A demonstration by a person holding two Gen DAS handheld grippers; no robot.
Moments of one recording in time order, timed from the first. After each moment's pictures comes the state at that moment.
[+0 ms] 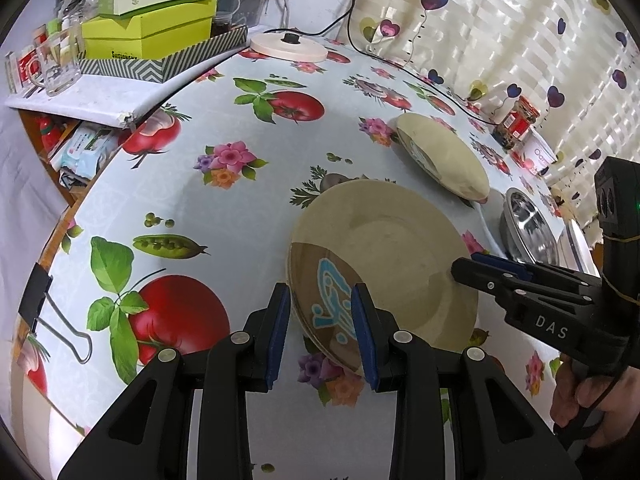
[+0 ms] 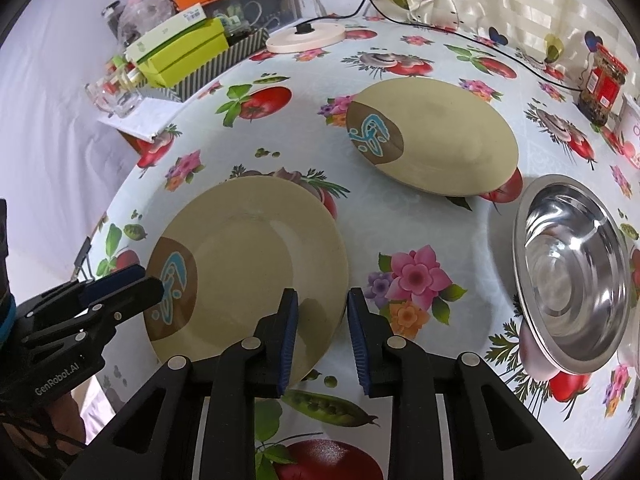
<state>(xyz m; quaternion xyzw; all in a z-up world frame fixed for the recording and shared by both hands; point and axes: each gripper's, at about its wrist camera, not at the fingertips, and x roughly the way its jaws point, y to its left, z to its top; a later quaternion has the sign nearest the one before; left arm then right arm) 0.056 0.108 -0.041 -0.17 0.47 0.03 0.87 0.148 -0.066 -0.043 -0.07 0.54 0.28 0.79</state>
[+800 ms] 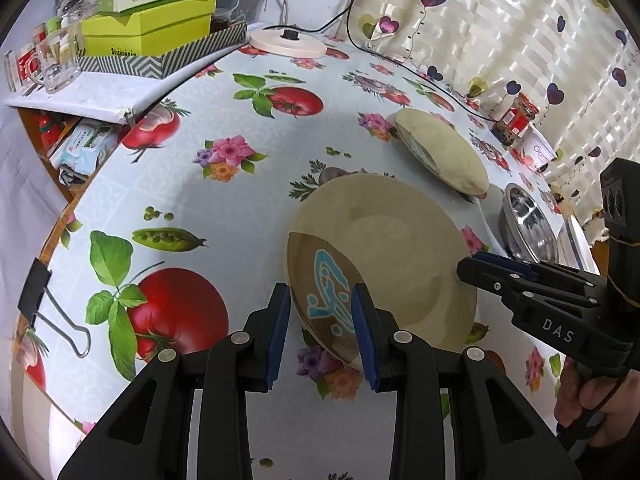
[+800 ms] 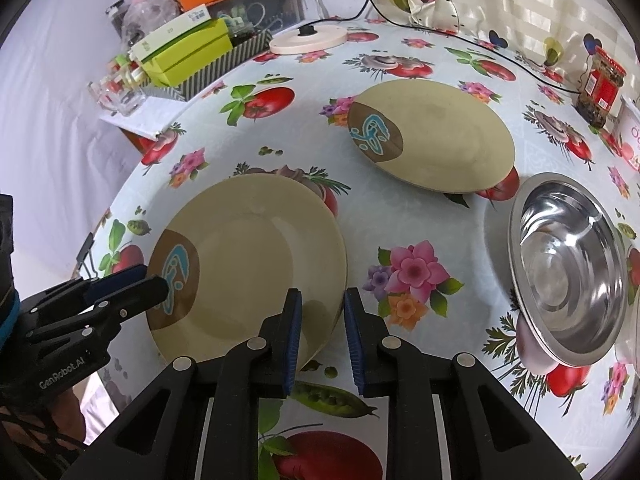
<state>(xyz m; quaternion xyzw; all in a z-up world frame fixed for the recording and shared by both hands) 0.053 0.105 -0.040 -0.17 0.47 0.02 0.87 0.140 -0.069 -0.040 -0.08 0.53 0.28 0.80</state>
